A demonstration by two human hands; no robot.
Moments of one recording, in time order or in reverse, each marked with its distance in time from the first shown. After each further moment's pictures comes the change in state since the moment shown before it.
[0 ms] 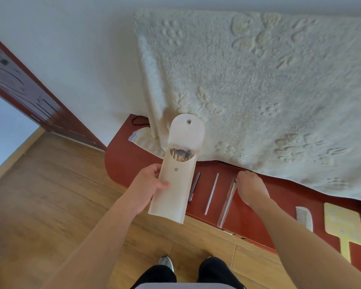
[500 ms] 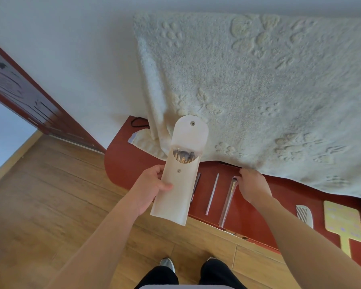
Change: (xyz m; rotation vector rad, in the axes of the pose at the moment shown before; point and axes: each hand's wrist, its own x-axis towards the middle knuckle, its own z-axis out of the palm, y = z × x) left_hand -0.001 0.004 0.001 0.006 -0.030 -0.017; right_hand -0.003 -0.002 -0.009 0.099 0.085 0.065
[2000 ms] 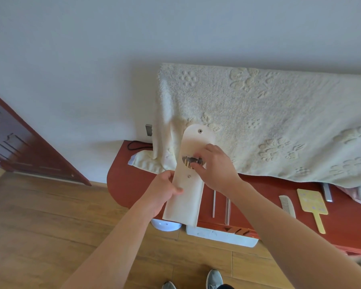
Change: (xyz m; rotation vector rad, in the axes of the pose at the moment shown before) left_hand -0.028 0.029 -0.042 0.074 -0.163 0.117; right_hand -0.063 -0.202 -0.143 0.224 0.385 -0.297
